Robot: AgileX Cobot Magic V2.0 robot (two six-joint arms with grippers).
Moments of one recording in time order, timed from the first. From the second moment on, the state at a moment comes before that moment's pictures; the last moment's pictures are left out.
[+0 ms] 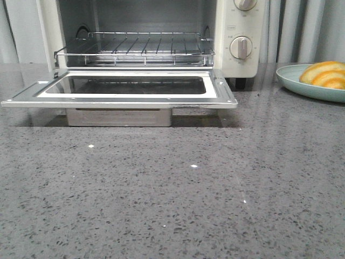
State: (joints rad) left arm -0.46 0.32 -0.37 -0.33 0.22 0.19; right arm 0.12 0.64 -0.59 0.00 0.37 -0.42
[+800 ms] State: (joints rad) left arm -0.46 0.32 -0.37 -0.33 0.22 0.19; right arm 0.07 1.18 -1.22 0.19 0.81 -0.03
